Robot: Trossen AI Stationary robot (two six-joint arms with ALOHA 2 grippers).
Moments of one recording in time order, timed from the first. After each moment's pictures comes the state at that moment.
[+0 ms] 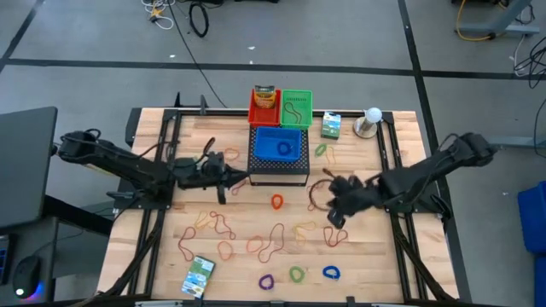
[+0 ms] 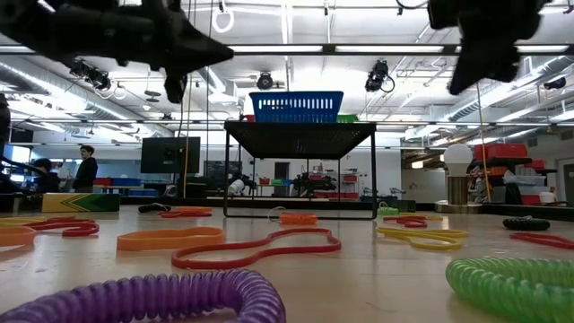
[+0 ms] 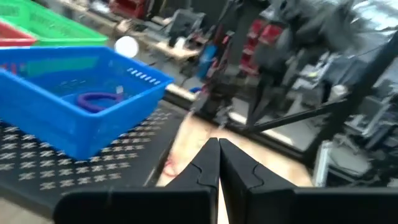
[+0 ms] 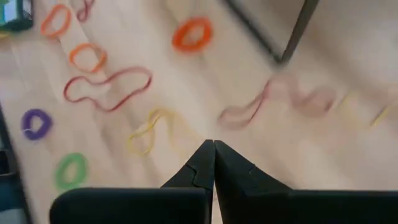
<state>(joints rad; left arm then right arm) -0.14 1.08 0.33 0.75 -0.31 -0.38 0.41 1.24 0.94 -0.77 0.27 0.99</state>
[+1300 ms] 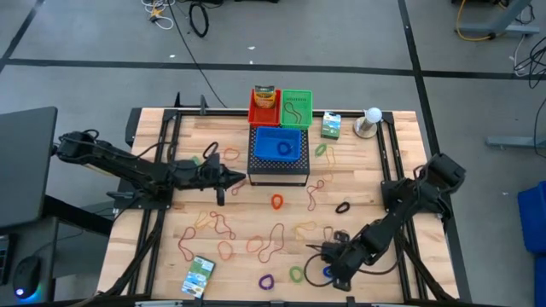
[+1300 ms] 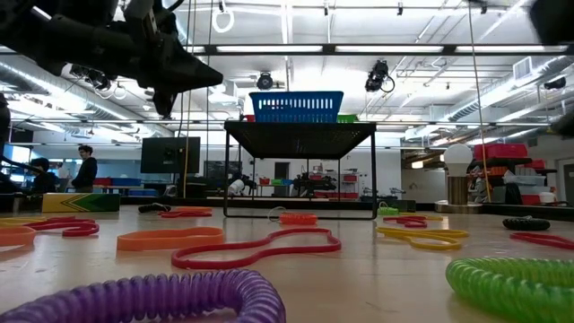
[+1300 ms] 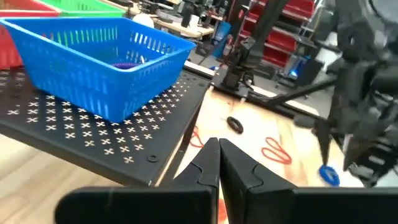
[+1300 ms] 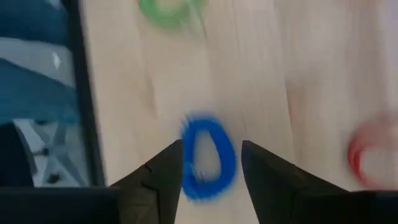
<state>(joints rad) -0.14 1.04 0.29 0.63 -0.32 -0.31 0.75 1.70 0.97 -0.37 0.06 0.93</state>
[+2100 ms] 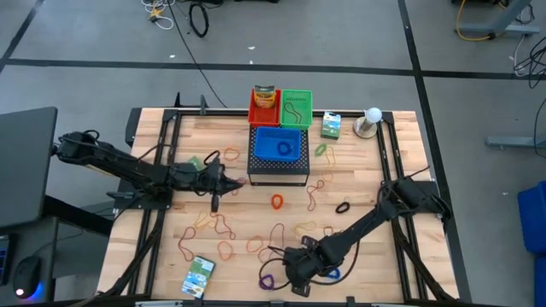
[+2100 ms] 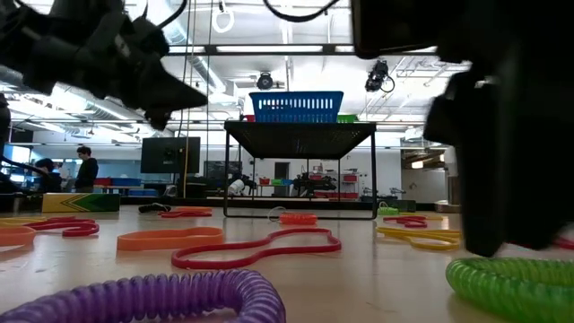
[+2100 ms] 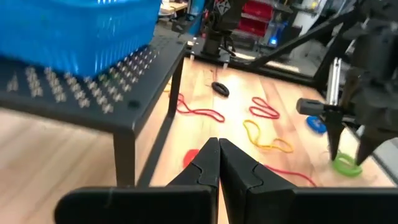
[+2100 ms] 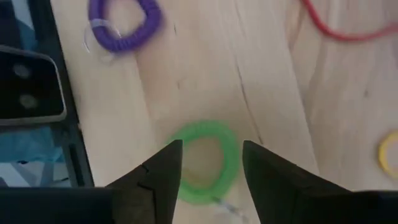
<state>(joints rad) -0.12 1.05 0.18 0.70 -0.20 -0.23 0.61 2.09 1.46 -0.54 0.05 0.87</state>
